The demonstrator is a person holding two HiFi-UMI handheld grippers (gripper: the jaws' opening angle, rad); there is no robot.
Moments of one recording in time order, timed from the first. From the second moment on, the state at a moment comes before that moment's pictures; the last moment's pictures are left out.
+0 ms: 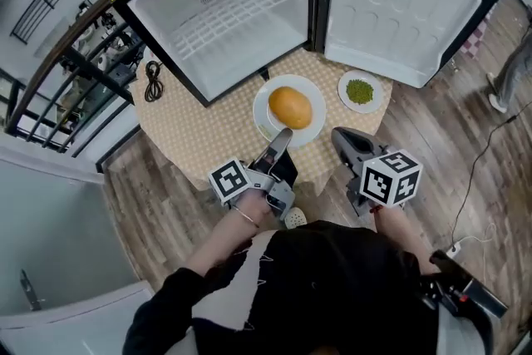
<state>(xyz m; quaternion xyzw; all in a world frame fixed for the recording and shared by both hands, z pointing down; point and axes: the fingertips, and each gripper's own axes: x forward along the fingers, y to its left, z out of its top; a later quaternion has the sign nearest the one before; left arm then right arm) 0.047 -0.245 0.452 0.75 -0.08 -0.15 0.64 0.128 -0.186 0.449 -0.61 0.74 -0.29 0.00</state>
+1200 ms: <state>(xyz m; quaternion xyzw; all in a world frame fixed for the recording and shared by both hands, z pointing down) 0.033 -0.340 0.419 0.72 -0.22 -0.29 0.59 0.116 -0.338 0.416 -0.44 0.86 -0.25 -0.03</state>
